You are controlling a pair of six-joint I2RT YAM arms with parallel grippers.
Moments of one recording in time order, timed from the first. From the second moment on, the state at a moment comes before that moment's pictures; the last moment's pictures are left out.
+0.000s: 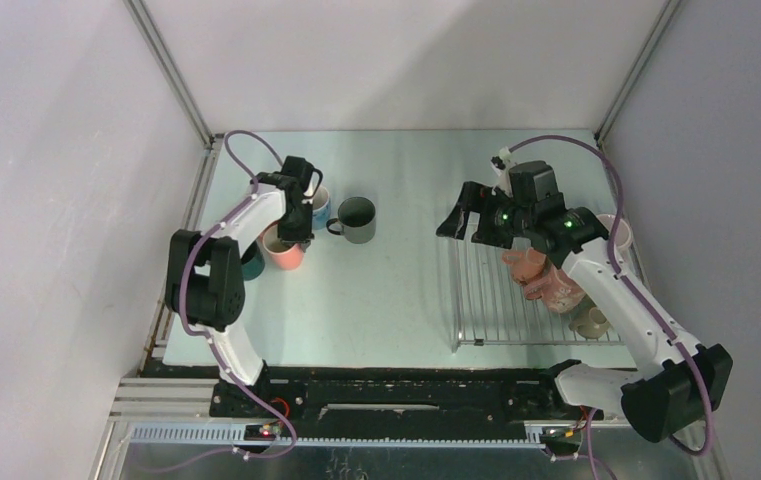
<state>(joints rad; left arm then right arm) -0.23 1.78 1.34 -0.87 -0.13 -0.22 0.42 1.21 1.19 -0.67 -0.31 0.57</state>
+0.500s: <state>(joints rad) -0.22 1.75 1.34 -0.87 -0.15 -0.22 0.44 1.18 1.19 -0.71 -0.22 0.57</state>
